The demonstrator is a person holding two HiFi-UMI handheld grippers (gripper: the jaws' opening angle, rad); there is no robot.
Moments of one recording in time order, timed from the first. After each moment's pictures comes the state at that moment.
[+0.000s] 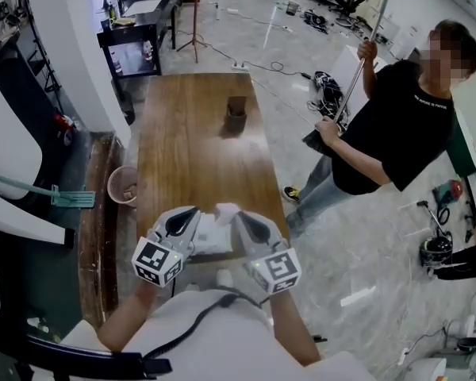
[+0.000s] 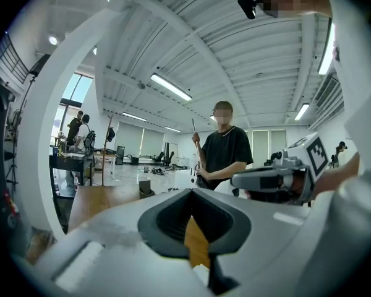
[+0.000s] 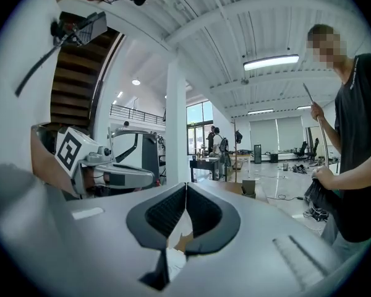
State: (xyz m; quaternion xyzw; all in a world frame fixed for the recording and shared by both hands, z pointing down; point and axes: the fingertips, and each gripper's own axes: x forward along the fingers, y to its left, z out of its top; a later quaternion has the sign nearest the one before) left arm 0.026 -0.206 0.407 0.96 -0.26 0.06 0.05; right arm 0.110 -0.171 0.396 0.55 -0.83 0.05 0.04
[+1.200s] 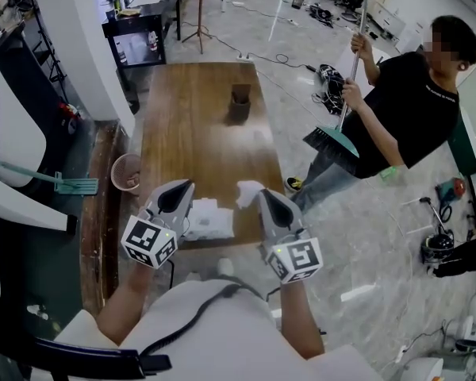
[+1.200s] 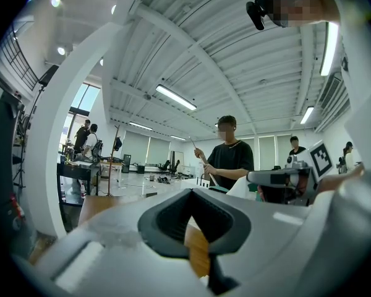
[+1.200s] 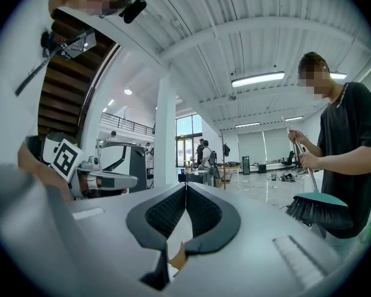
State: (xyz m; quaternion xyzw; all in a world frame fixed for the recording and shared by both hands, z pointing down) left arm 0.010 -0.212 0.363 0.95 -0.30 0.02 0.04; right arm 0.149 -0.152 0.344 0.60 -0.80 0.02 -0.01
